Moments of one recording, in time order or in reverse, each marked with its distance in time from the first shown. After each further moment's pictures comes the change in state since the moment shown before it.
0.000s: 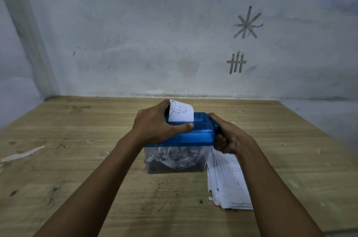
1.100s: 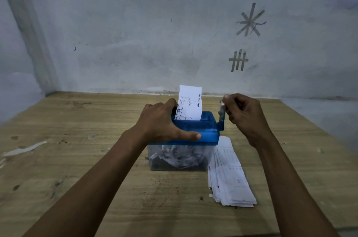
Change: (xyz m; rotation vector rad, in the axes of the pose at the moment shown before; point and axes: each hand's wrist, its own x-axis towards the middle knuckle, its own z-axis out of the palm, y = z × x) left_hand 0.007 0.004 -0.001 0.178 -0.071 0.125; right_hand -0.040 -0.018 -0.006 -0.340 0.361 -0.871
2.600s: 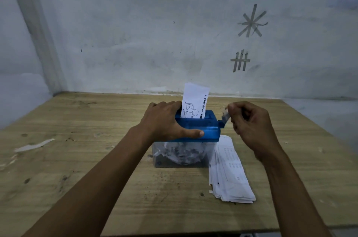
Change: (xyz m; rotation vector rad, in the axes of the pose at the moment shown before) left_hand -0.001 0.009 0.004 0.091 0.006 0.059; right_hand -0.042 -0.017 -0.008 -0.045 0.048 0.020
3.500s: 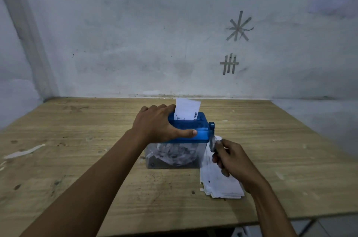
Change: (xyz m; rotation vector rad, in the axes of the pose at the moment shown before) left_hand -0.004 0.007 -0.004 0.089 -0.015 -0.045; right_hand -0.047 0.057 0.011 0.001 -0.225 0.387
